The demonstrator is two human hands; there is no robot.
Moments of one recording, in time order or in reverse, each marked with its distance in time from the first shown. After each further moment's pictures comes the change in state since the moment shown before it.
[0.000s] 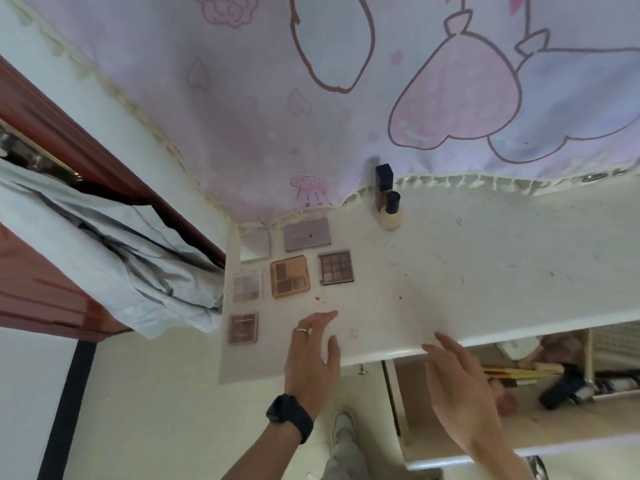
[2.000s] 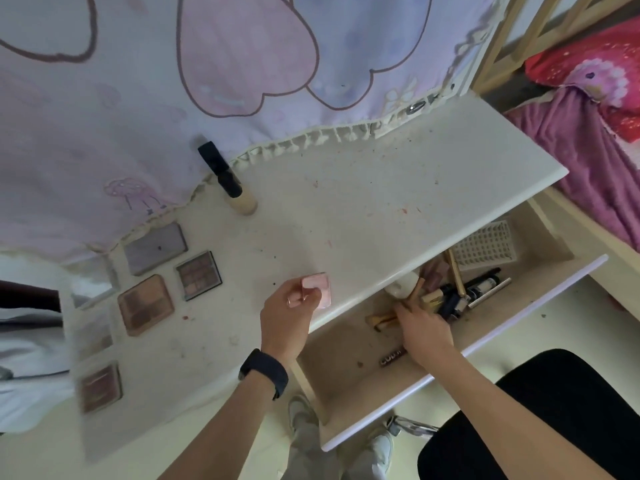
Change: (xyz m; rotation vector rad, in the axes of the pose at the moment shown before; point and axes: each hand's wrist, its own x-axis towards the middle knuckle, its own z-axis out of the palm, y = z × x) left_hand 0.044 0.100 0.124 -0.474 -0.360 -0.284; right_hand 0.028 0.144 -0.033 -0.637 -0.311 0.287
